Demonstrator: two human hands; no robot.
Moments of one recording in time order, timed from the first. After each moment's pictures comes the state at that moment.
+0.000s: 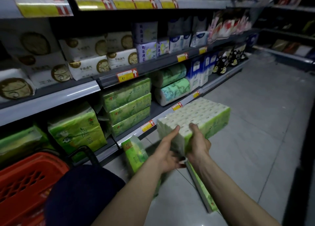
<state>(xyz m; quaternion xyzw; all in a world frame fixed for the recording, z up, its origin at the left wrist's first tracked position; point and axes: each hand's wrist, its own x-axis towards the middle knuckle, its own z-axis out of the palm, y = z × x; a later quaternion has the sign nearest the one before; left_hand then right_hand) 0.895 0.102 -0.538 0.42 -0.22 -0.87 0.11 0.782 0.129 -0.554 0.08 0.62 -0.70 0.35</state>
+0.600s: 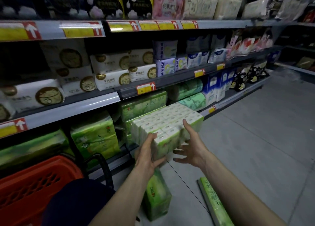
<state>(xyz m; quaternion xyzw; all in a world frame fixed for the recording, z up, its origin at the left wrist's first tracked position) 0.964 0.061 -0.522 0.50 -0.17 -0.74 0.42 0.805 0.089 -0.503 -0.12 0.60 -0.51 0.61</state>
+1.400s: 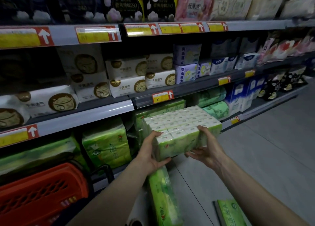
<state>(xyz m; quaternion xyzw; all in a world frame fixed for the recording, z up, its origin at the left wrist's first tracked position) 0.978 -0.010 -0.499 0.50 -0.17 -0.77 0.36 0.775 0.002 -0.518 -0.08 0.57 -0.57 0.59</state>
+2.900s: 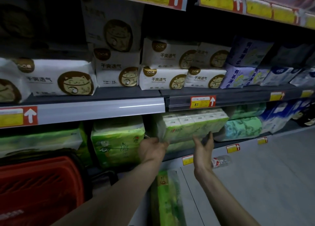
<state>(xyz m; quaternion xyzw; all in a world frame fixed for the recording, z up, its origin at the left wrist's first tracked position) 1.016 -0.115 -0.583 0.65 -0.26 -0.56 0.45 0.865 -0.112 -0.597 -0.30 0.68 -0.55 0.38</state>
